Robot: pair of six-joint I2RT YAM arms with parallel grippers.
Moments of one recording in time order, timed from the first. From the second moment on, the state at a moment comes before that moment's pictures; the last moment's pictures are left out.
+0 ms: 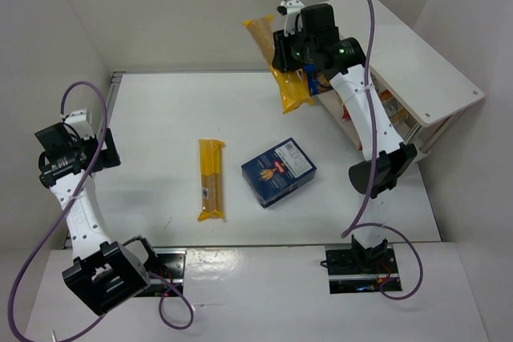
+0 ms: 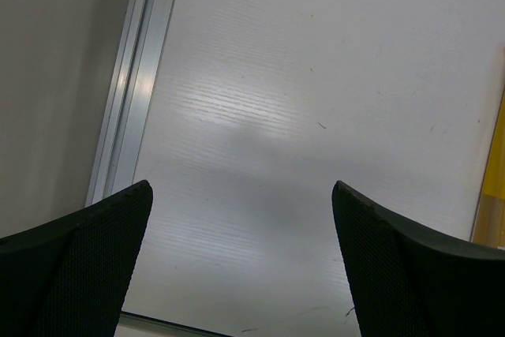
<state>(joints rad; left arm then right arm) 0.62 1.03 0.97 -0.71 0.25 0.21 0.42 1.97 2.39 -0.94 -0.16 -0.01</state>
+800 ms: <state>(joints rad) 0.62 1.02 0.97 -0.71 0.26 0.21 0.24 1.74 2.39 -0.97 -0.09 0.01</state>
